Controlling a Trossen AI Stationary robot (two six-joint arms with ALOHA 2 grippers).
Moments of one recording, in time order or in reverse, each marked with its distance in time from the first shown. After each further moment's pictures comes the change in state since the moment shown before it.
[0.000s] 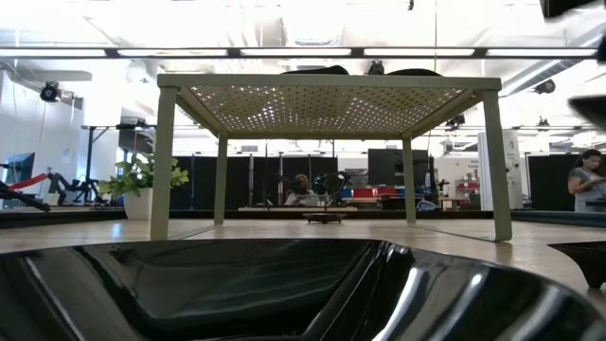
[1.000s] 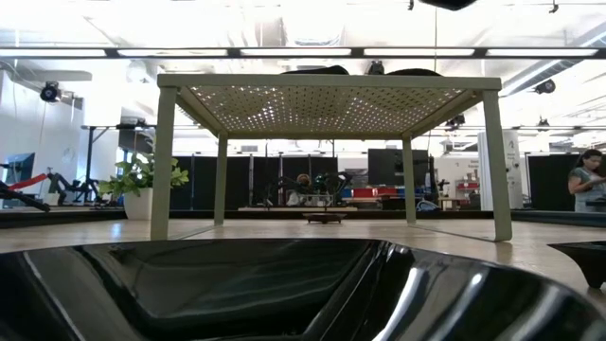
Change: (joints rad) left arm 0.003 -0.008 0.000 0.121 -0.211 -0.002; right arm -0.582 0.003 0.611 -0.267 -0.046 -1.142
